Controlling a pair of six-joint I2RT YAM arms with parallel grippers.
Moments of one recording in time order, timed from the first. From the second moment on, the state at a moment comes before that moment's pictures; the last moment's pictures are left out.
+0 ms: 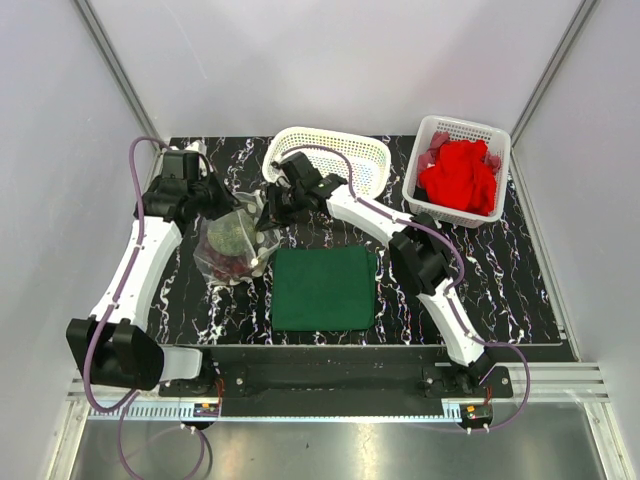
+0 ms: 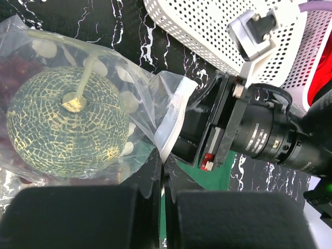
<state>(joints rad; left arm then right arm) -0.11 1.30 1.26 -0.69 0.20 -0.57 0.77 2.36 2.10 -0.45 -0.49 0.79</state>
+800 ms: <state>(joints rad) -0.17 1.49 1.31 -0.66 0.23 -0.60 0.78 2.40 2.23 -0.48 -0.27 0.25</state>
